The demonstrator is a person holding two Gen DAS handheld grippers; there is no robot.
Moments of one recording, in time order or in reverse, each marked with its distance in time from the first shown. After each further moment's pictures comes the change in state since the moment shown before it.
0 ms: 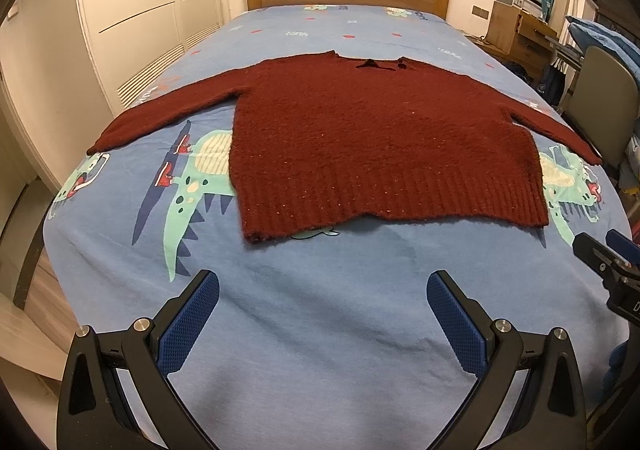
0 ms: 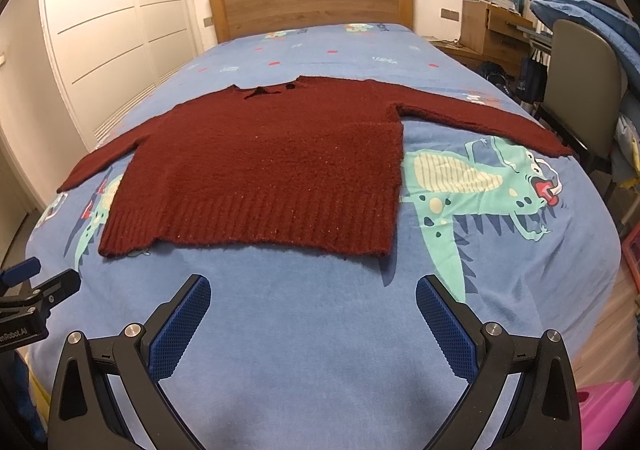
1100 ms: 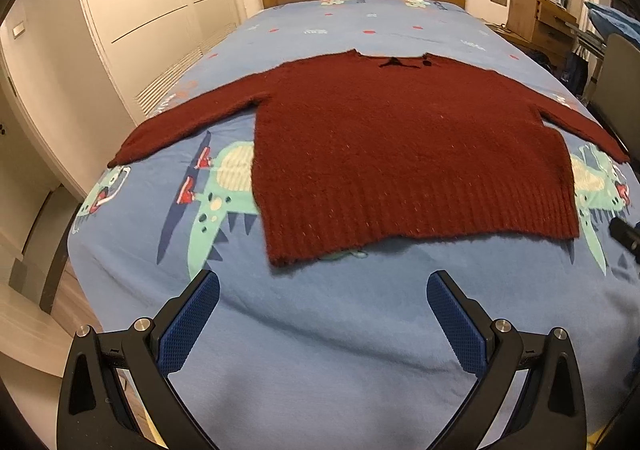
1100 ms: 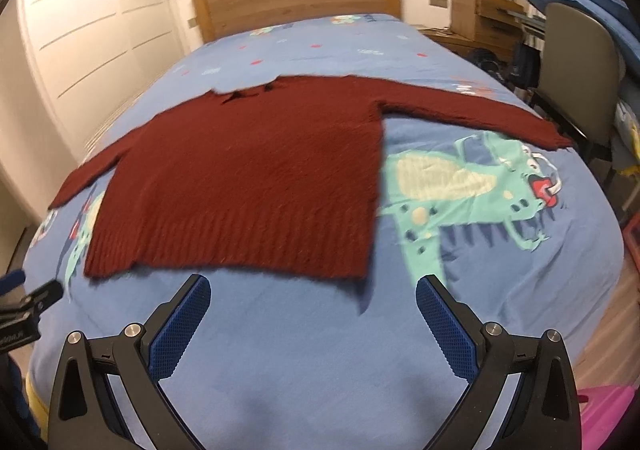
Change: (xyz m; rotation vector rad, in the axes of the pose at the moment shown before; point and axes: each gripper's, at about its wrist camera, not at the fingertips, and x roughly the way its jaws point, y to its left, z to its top) left arm 0.014 0.005 0.030 0.020 0.022 0.116; right arm 0.021 -0.038 0.031 0.066 0.024 -0.014
